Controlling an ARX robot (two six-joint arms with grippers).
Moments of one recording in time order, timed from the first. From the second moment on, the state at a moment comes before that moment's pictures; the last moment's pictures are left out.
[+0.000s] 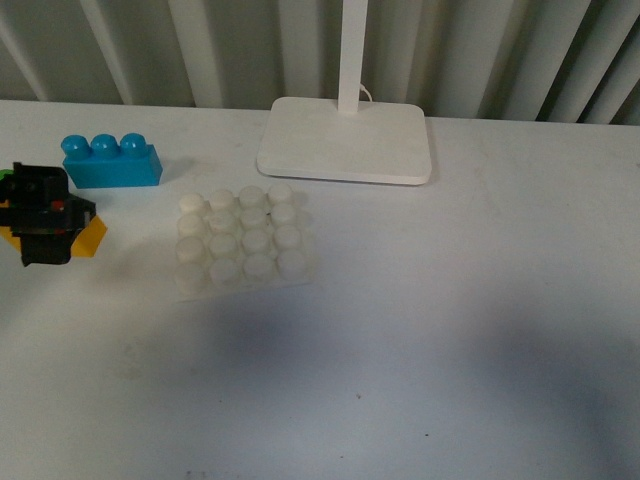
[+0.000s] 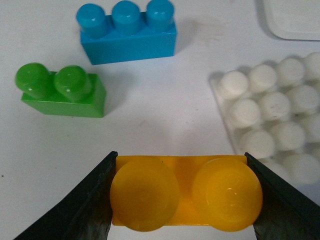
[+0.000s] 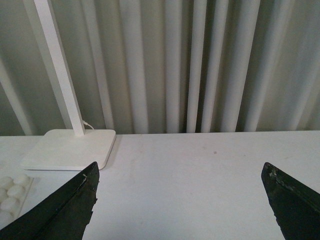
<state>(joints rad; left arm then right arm) -0.08 1.73 0.50 0.58 0.01 0.01 0.00 0.00 0.01 0.00 0.00 0.00</state>
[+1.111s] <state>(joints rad) -0.53 1.93 0.77 0.45 -0.34 -0.38 0.00 0.00 0.01 0.00 0.00 0.00</state>
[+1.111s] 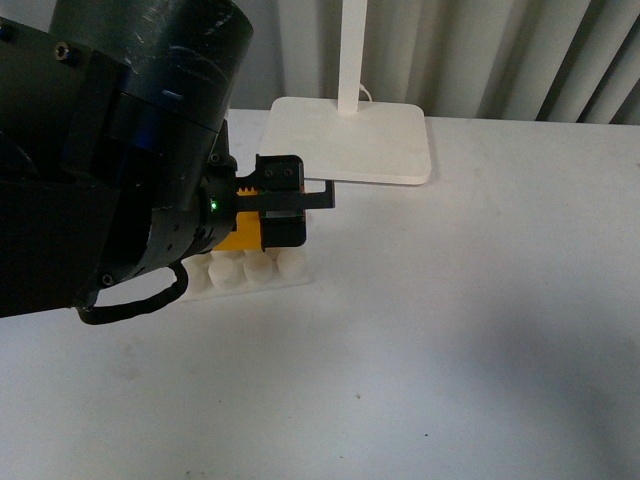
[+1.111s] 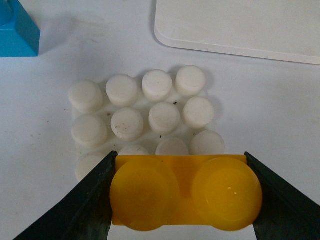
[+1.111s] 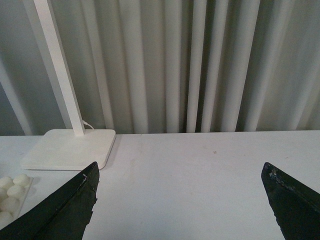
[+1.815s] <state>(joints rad) -0.52 2.04 0.87 0.47 -0.37 -0.40 0.00 0.00 0.01 0.00 0.00 0.00</state>
